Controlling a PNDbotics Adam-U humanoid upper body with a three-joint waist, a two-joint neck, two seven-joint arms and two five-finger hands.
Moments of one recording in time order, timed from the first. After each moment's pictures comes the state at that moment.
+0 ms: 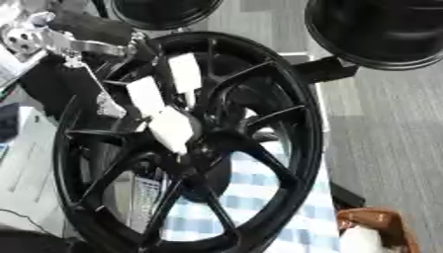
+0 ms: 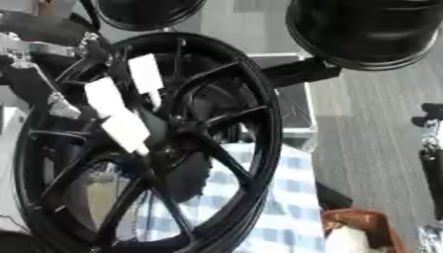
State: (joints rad) left arm -0.85 0.93 -0.52 -1.59 -0.19 -0.39 -0.73; right arm 0.04 -0.28 0.02 -1.98 0.12 -0.05 -0.42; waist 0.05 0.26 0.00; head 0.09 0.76
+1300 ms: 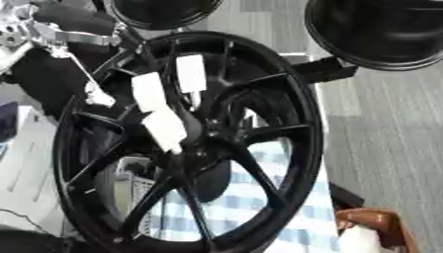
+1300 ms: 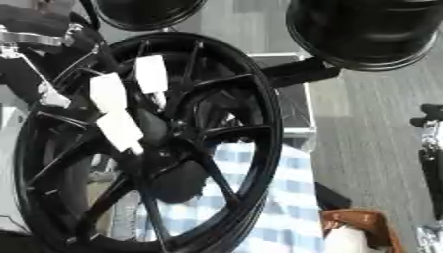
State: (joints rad) left arm -0.86 0.92 -0.49 -1.51 -0.24 -0.39 -0.72; right arm 0.04 -0.27 0.02 -1.98 0.11 -0.05 -0.42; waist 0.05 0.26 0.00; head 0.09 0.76
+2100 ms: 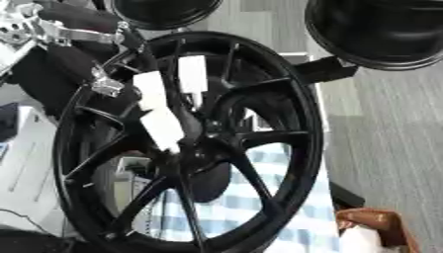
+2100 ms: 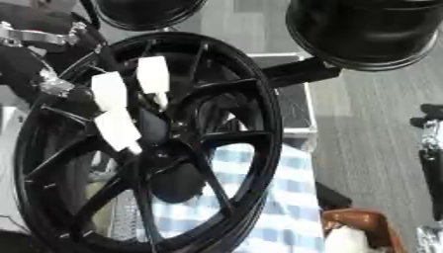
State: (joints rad) left arm -0.87 0.90 -0.50 -1.50 -0.26 -0.37 -0.75; right arm 0.04 -0.27 0.03 -1.98 0.11 -0.05 -0.42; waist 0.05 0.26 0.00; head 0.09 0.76
